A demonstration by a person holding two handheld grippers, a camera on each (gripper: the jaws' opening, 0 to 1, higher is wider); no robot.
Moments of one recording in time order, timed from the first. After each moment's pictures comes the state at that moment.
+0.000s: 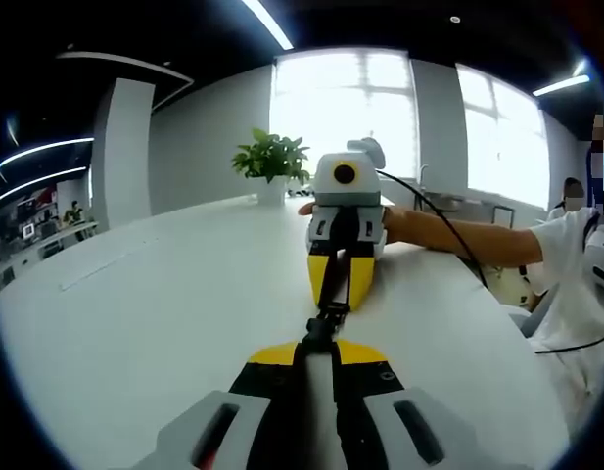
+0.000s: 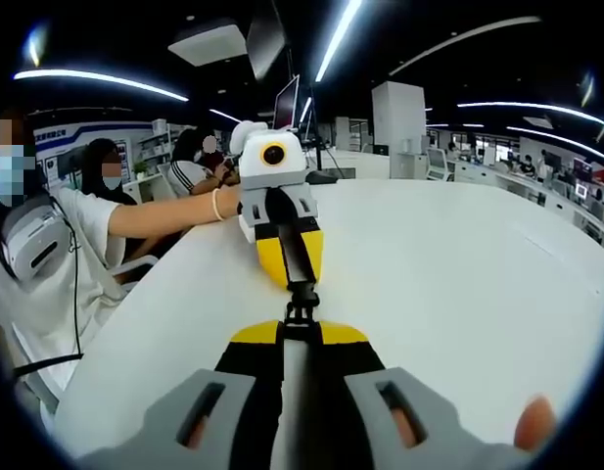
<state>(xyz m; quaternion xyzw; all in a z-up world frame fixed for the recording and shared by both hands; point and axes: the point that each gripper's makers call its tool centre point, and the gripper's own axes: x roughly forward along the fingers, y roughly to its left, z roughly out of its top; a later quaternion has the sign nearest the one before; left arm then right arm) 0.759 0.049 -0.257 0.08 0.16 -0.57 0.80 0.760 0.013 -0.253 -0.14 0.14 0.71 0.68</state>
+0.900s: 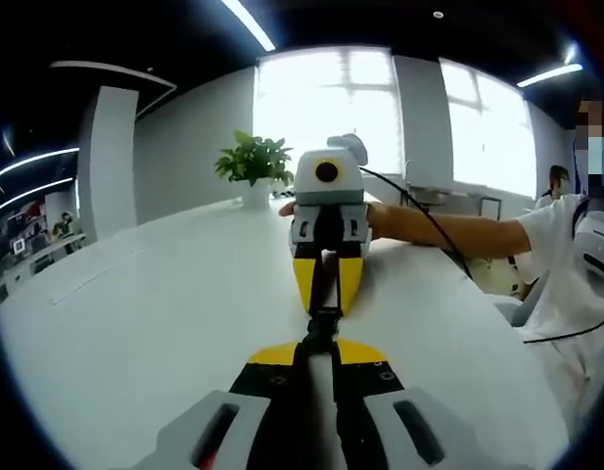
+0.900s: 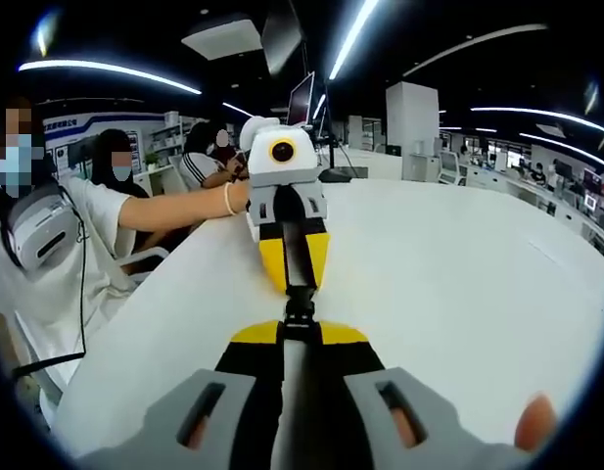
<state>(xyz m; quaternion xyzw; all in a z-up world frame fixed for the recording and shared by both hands) 0.745 0.042 -0.258 0.10 0.15 -0.60 0.78 0.748 0.017 -0.253 -0.16 0.13 0.73 0.65</state>
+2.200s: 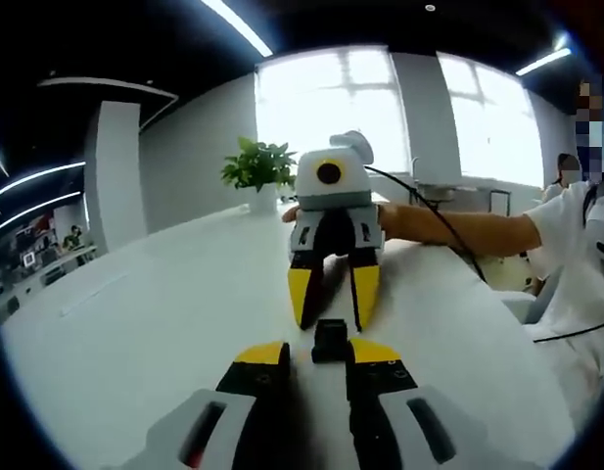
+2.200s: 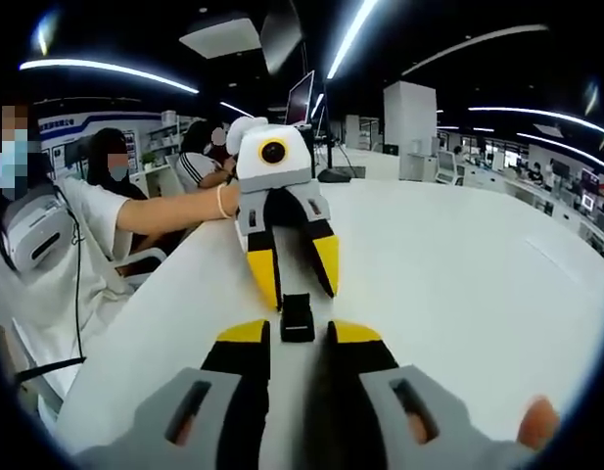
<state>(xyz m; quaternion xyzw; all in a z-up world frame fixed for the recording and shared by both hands) 0.750 0.035 -0.259 0.11 0.13 -0.57 0.80 0.749 0.022 -0.253 -0.16 0.13 0.71 0.67</state>
